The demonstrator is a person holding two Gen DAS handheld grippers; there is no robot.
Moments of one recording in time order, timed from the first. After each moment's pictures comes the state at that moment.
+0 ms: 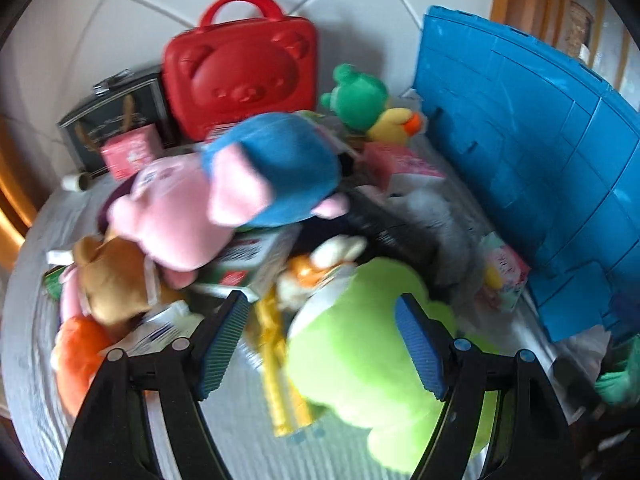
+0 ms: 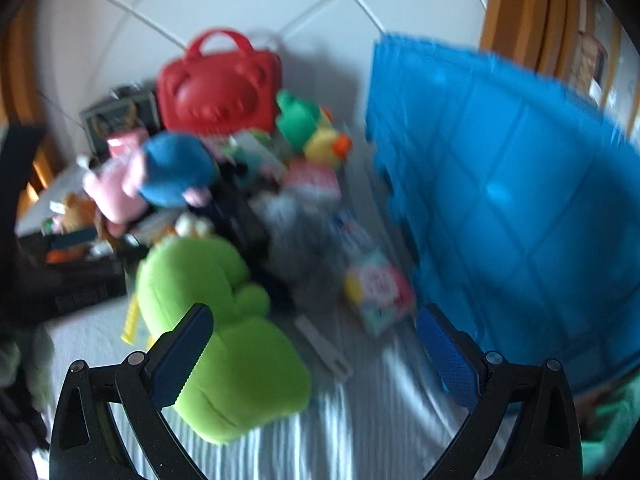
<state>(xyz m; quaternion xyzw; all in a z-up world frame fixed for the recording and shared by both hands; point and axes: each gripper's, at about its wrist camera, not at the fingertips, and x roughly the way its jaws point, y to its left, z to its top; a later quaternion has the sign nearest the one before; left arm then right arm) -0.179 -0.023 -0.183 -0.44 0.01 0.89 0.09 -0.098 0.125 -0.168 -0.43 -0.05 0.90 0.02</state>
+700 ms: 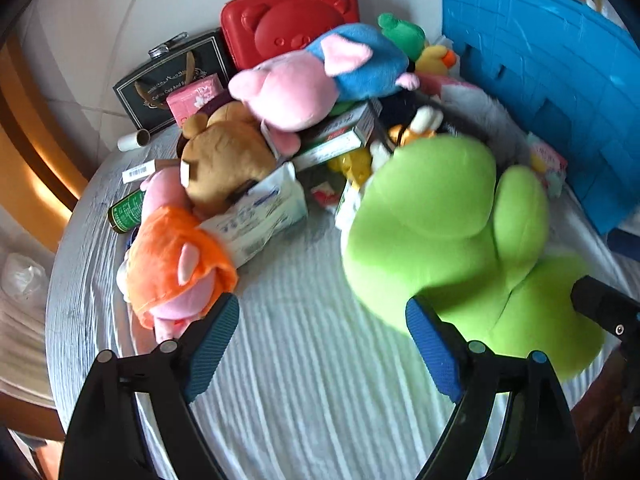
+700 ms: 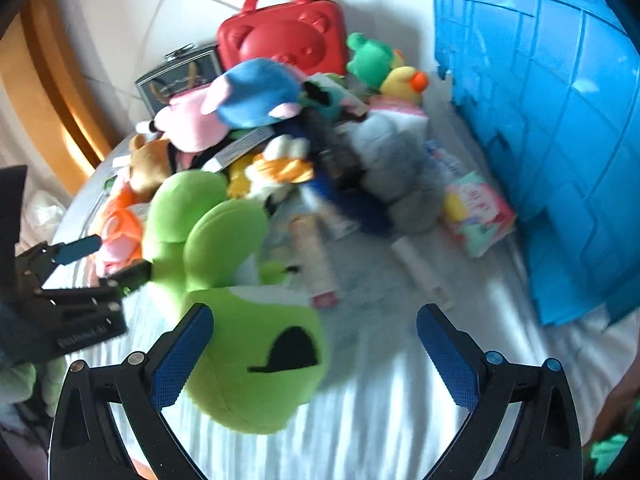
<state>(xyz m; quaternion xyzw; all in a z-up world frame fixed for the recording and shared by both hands) -0.073 -0.107 -0.217 -0.48 0.09 0.87 0.03 -0.045 0.066 -0.209 -0.47 0.02 0.88 -0.10</state>
